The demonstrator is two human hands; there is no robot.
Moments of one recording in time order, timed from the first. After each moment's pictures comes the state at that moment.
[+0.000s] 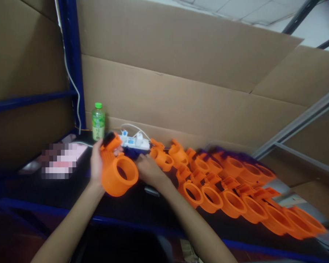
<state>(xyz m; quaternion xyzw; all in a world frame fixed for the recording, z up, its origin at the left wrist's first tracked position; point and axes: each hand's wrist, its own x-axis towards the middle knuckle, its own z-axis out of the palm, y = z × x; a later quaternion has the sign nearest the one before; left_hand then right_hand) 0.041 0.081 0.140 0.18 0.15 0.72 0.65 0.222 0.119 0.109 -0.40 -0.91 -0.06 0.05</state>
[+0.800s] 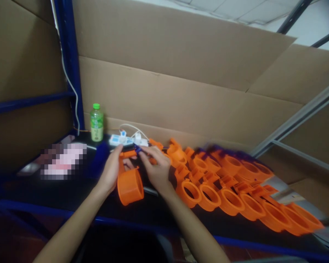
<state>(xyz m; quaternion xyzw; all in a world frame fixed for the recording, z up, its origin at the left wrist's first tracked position) 0.065 0.077 0.125 0.31 0.32 0.59 0.67 0.219 0.087 0.131 -0.34 -0.72 0.02 0.60</state>
